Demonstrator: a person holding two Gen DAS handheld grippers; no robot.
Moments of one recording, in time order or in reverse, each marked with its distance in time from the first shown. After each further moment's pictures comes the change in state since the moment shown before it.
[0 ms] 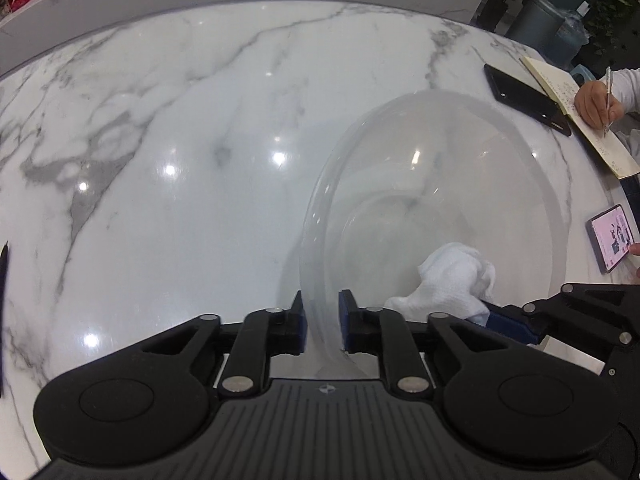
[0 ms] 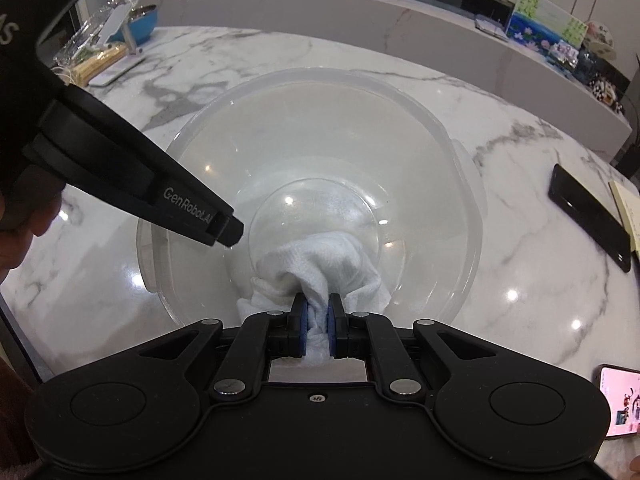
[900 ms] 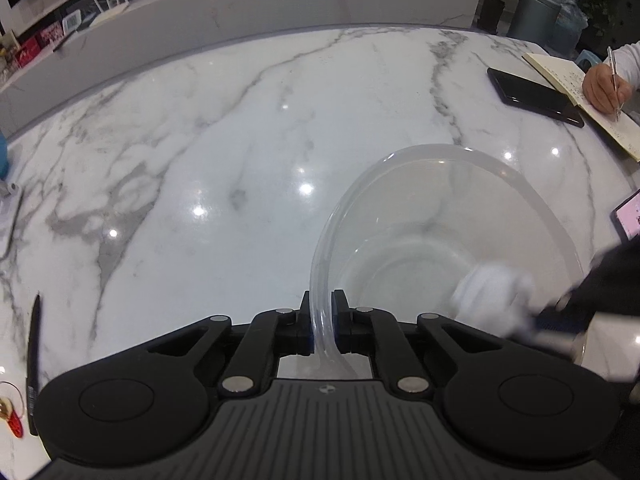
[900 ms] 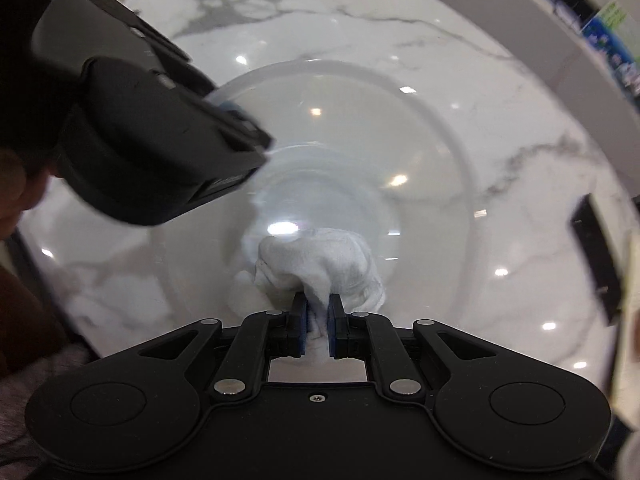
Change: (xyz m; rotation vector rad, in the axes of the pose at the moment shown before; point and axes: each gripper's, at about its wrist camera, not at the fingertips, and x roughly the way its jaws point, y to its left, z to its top) left arm -0.001 -0.013 0.005 0.099 -0.080 0.113; right arm 0.006 0.010 0.025 -0.300 0.266 -0.058
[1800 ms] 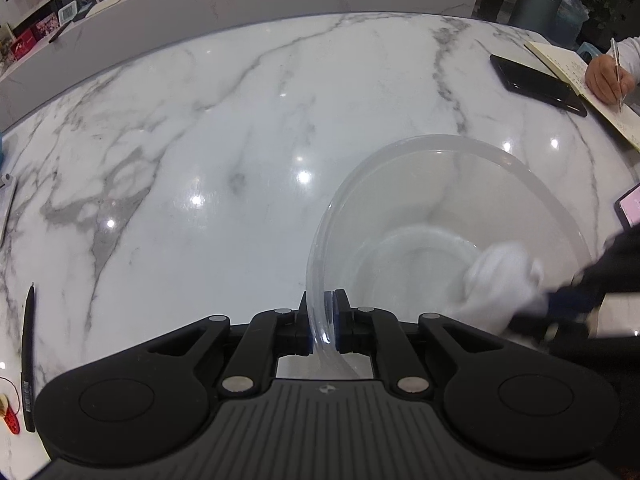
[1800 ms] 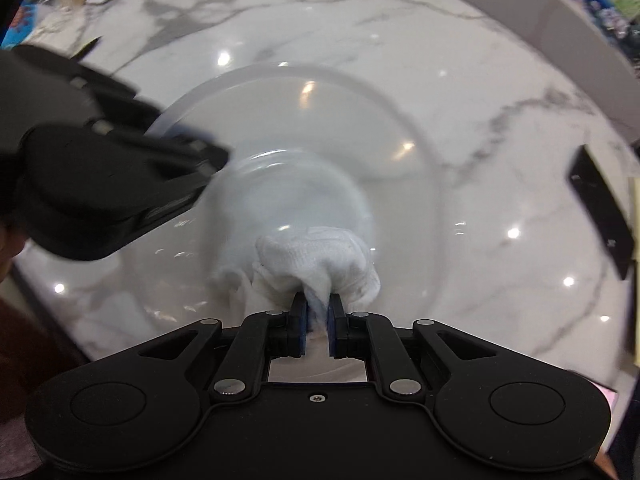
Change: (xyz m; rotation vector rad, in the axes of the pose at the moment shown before) left arm 0.009 0.000 -0.006 0.014 0.039 -0.004; right arm -0.001 -0.026 -0.008 0.195 0.033 0.081
